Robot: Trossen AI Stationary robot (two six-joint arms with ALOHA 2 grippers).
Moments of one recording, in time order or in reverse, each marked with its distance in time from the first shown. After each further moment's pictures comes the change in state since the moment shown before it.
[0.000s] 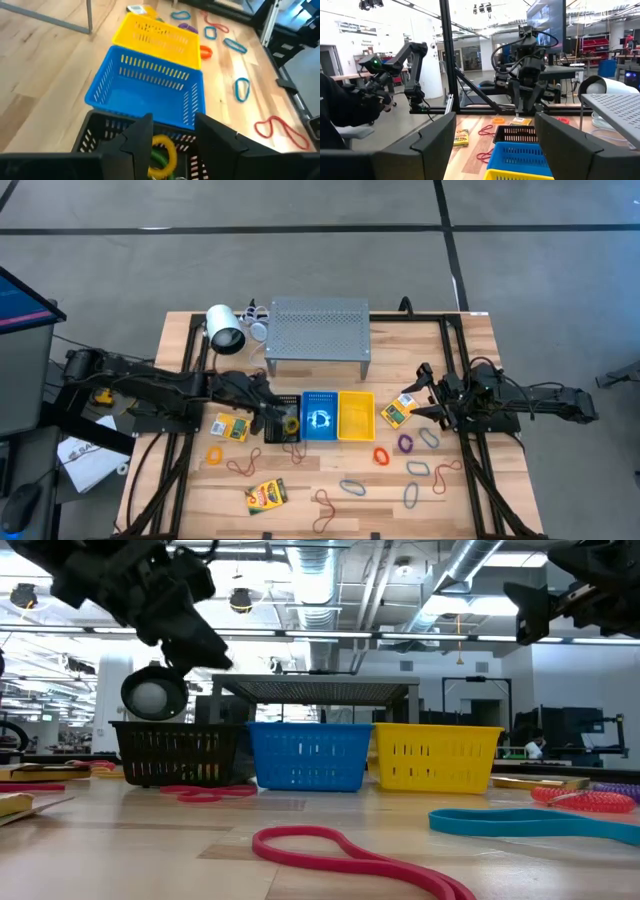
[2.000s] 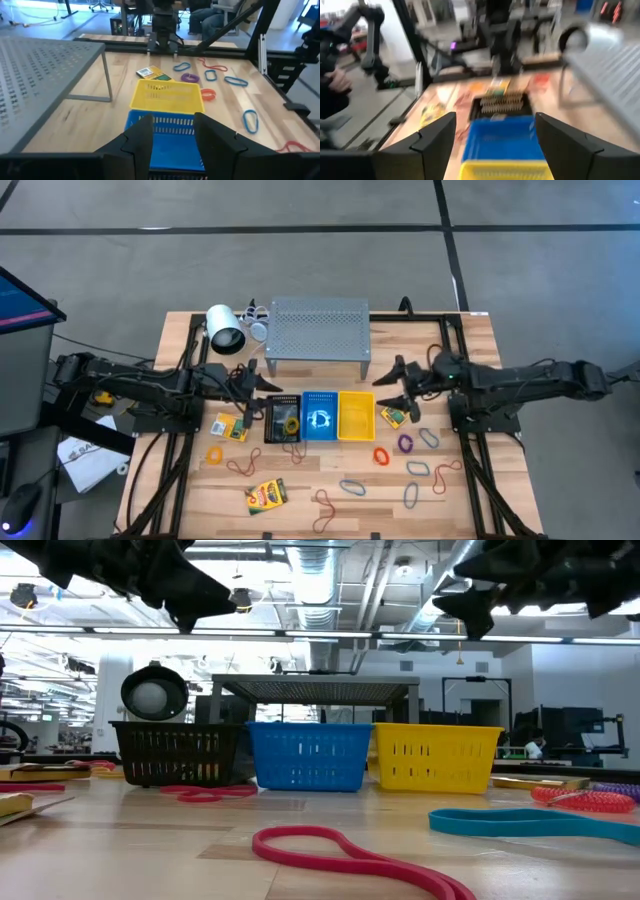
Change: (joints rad) left arm -0.002 -0.177 -0.006 0.059 -0.084 0.220; right arm 0.036 0.646 0.358 -0.052 0.125 0.014
